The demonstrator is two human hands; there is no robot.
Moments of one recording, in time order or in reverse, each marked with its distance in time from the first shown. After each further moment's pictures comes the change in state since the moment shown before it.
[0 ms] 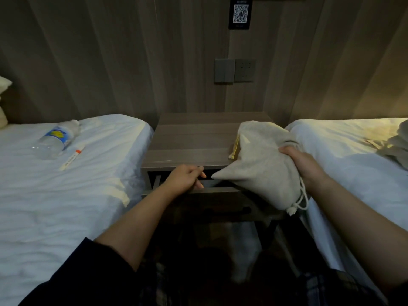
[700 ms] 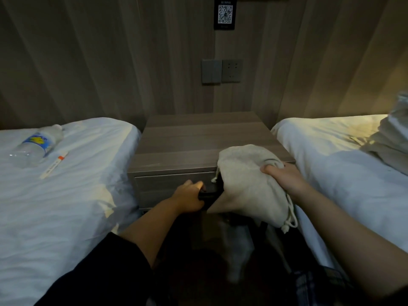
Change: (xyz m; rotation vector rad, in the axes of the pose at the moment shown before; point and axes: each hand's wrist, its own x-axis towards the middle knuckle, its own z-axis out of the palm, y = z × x) left_hand 0.028 -0.029 0.052 0.579 -0.185 0.090; right_hand -0.001 0.029 -0.012 -0.419 0.056 0.028
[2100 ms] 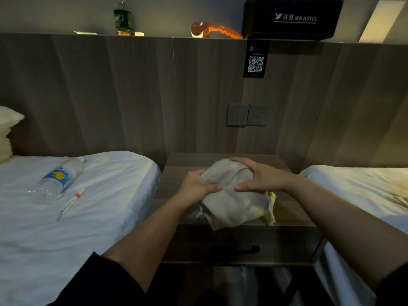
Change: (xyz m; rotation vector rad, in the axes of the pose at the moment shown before) left_hand 0.026 0.003 -0.147 -0.890 0.381 0.023; right_hand 0.094 -0.143 0.079 -0.694 -0.607 -0.547
